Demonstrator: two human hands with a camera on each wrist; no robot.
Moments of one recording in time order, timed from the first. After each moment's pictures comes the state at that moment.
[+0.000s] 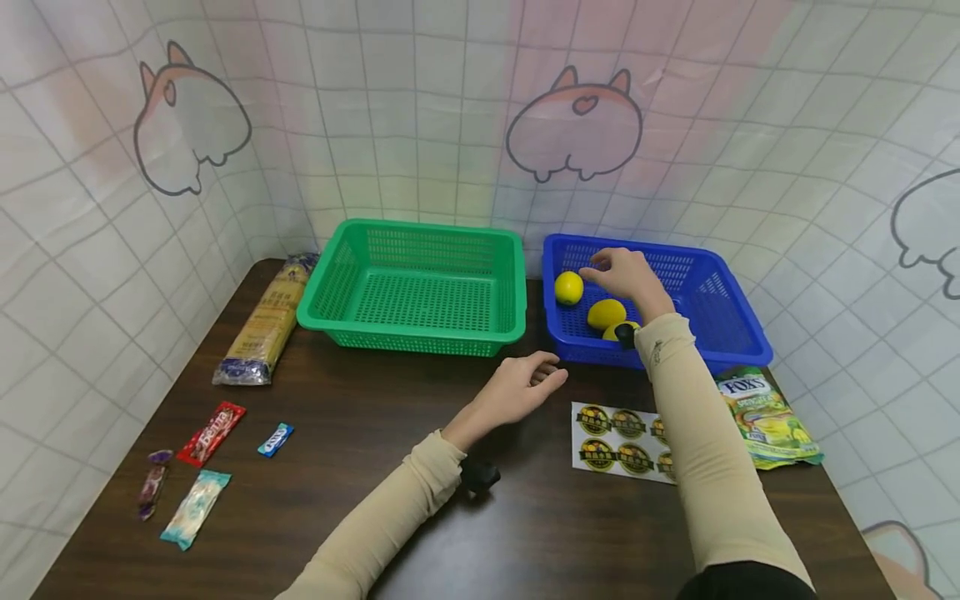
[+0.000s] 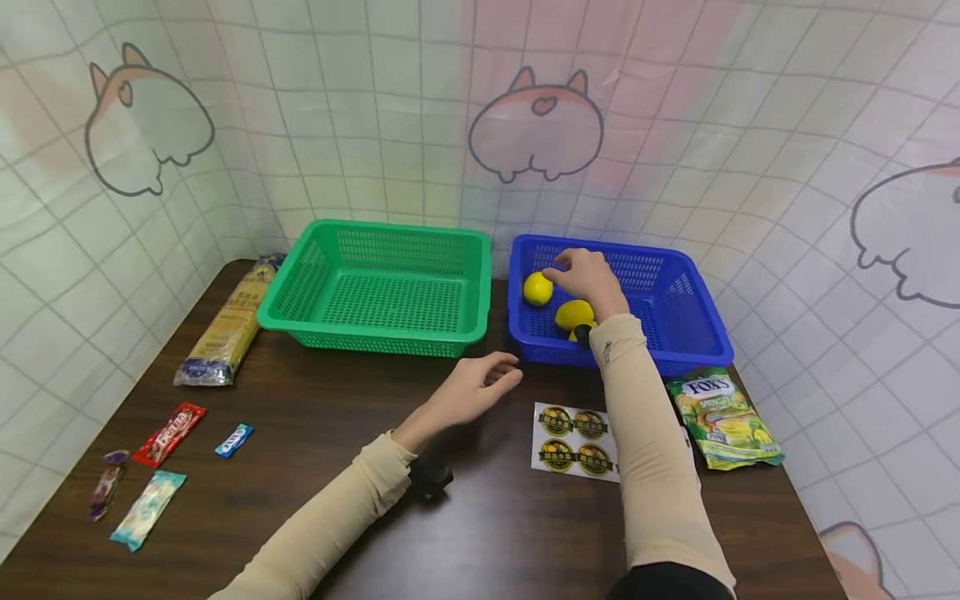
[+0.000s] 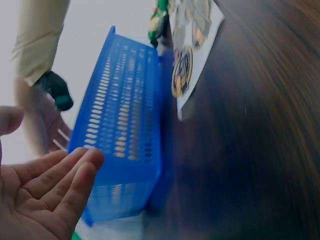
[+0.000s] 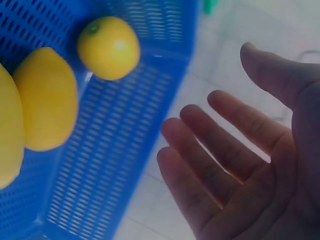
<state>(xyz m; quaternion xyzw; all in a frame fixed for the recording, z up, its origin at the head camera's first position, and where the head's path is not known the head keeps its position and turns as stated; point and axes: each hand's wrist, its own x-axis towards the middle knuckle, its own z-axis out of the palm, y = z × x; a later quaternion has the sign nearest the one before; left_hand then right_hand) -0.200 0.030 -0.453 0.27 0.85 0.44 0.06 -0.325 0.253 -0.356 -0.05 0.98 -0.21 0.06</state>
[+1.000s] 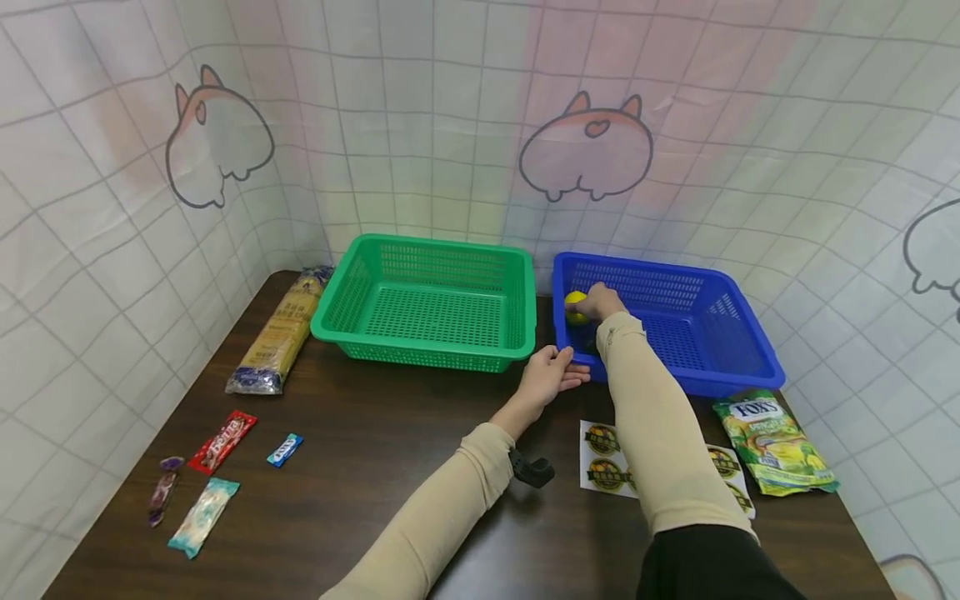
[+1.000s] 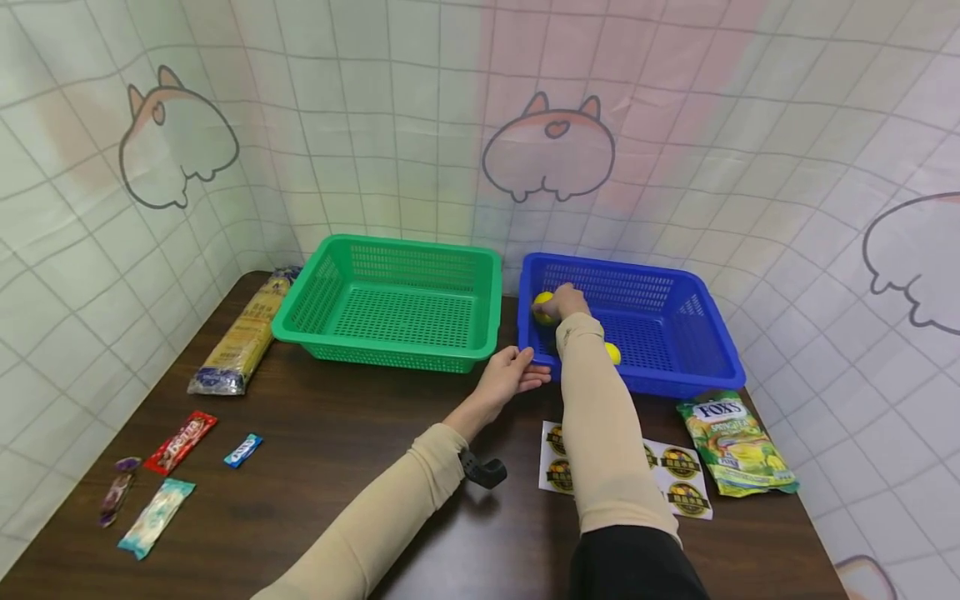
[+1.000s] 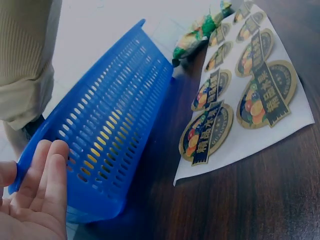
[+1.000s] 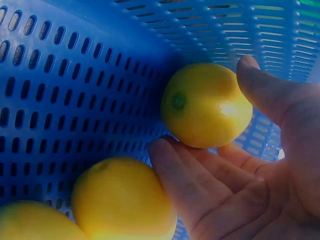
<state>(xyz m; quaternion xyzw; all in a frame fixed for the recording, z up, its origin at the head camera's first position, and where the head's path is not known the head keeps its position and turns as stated) -0.239 0.082 -0.468 0.02 0.62 0.77 0.15 -0.377 0.219 -0.417 0.09 0.96 -0.20 0.16</state>
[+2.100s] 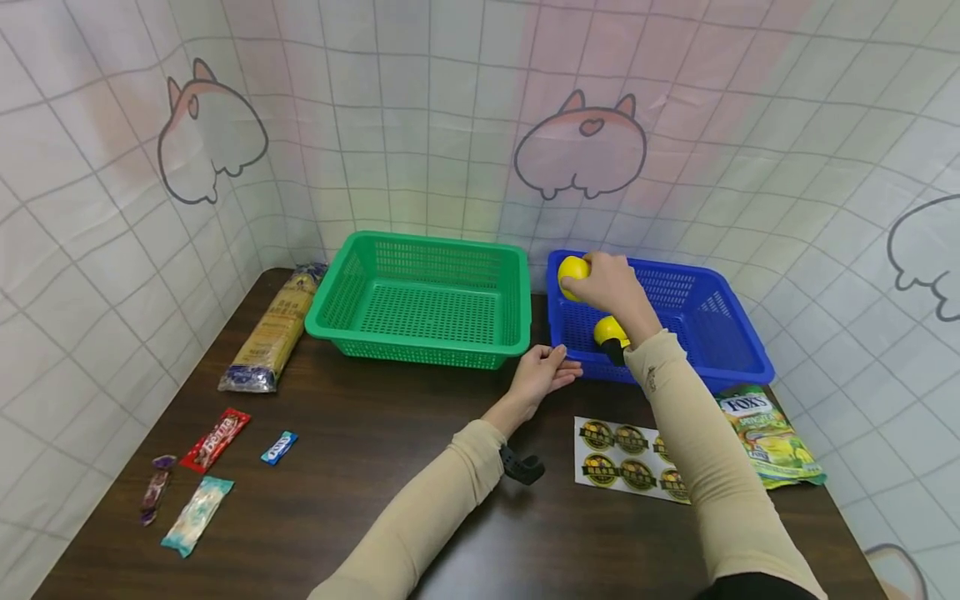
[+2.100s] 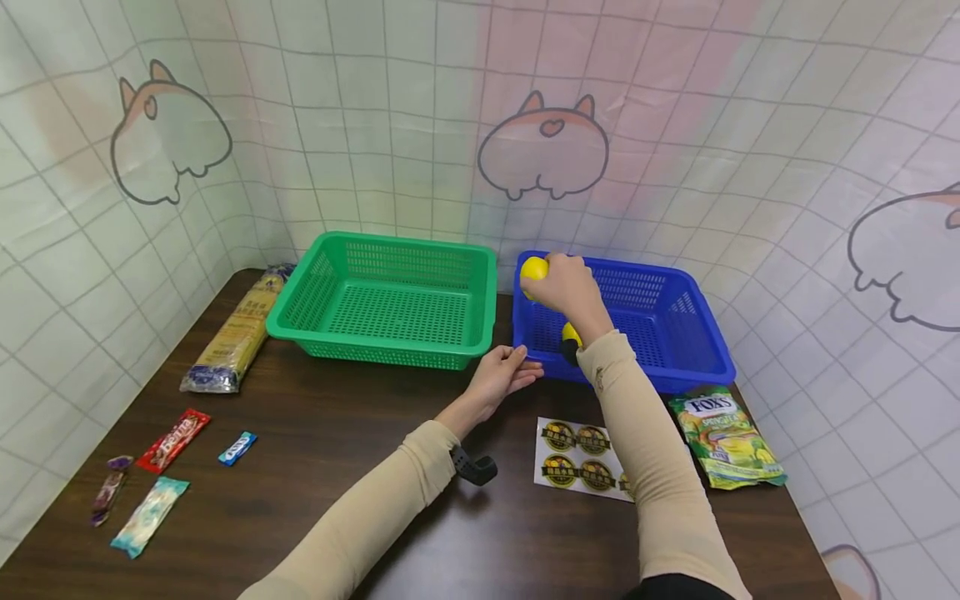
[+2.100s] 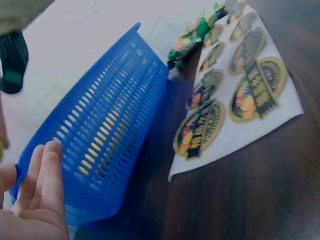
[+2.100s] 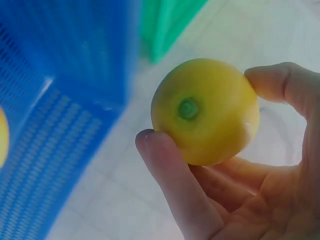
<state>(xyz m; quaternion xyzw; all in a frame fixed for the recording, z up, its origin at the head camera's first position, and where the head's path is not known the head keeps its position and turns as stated) -0.237 0.075 -0.471 0.00 0.58 0.79 0.17 -0.303 0.203 -0.329 -0.06 0.98 -0.19 -0.01</state>
